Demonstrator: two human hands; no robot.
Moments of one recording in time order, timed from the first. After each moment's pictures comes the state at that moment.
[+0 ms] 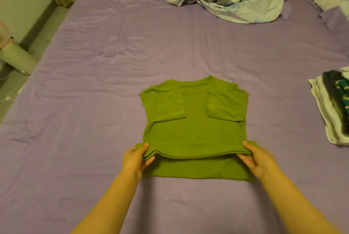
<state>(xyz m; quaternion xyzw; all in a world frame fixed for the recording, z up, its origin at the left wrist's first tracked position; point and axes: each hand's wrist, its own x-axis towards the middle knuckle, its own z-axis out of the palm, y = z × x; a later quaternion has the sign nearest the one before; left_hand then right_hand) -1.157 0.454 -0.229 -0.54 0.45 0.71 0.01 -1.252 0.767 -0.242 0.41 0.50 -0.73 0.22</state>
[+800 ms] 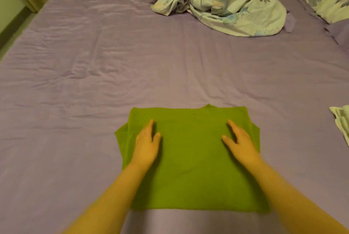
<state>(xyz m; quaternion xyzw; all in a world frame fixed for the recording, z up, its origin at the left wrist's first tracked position) -1.380 0.433 -0.314 -0.23 0.86 0.45 0.04 -1.440 0.706 -0.312 -0.01 0.91 -0.38 0.16</state>
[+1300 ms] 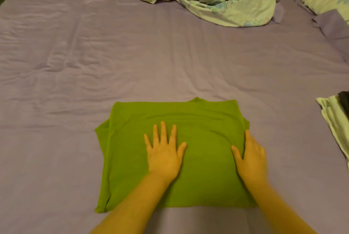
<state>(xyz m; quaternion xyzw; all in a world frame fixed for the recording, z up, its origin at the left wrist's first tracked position) -1.368 0.523 -0.346 -0.10 0.98 0.09 0.12 -1.397 0.753 -0.345 0.09 0.97 -0.22 0.05</state>
